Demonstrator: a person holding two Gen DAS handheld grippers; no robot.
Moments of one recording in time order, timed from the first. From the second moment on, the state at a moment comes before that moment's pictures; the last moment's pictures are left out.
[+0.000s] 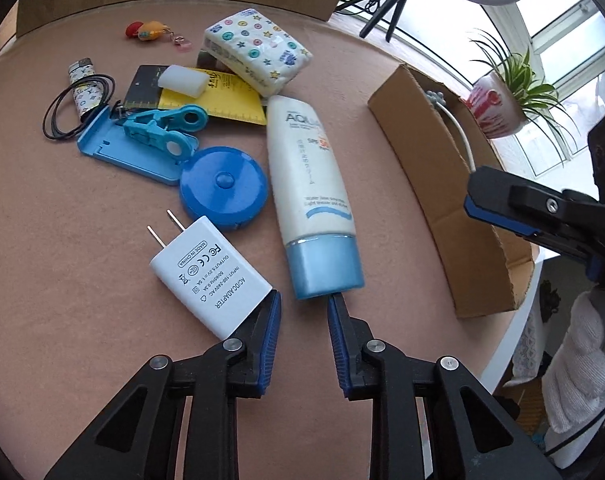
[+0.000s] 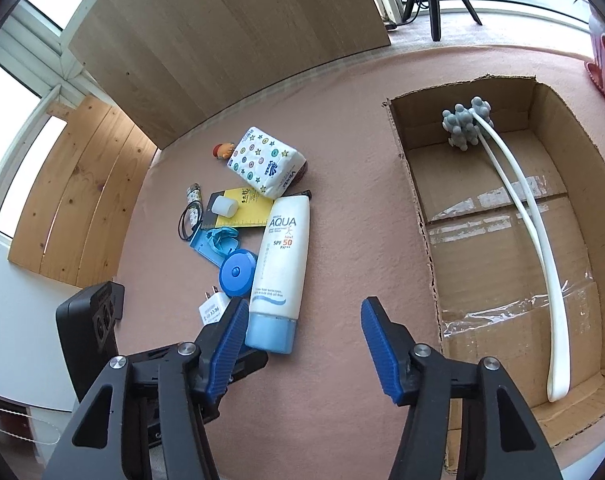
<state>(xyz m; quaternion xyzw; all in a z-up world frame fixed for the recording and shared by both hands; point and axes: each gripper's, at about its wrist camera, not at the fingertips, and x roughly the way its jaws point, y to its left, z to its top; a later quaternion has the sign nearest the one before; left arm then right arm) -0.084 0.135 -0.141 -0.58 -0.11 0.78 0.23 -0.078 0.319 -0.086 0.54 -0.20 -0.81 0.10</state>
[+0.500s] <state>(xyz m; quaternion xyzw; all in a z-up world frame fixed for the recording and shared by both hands) -0.098 0.124 -0.110 -0.56 -0.14 0.78 0.25 -0.074 0.326 -0.084 0.53 -0.22 -0.81 0.09</state>
